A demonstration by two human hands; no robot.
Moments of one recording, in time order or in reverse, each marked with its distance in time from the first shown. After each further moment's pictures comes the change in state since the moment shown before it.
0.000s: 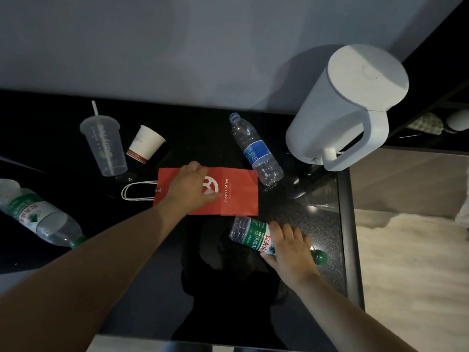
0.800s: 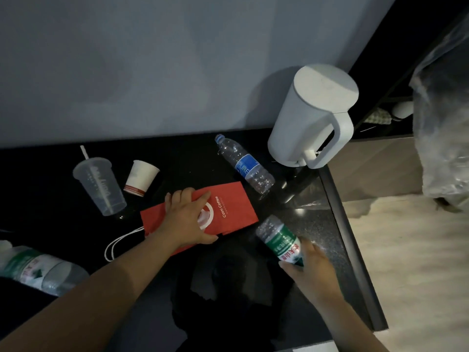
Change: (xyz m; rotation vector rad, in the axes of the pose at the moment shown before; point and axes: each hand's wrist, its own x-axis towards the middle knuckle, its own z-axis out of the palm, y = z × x) left_hand -0.029 -0.023 -0.027 0.208 -0.180 0.201; right_hand -0.051 -0.029 -0.021 0.452 0.056 0.518
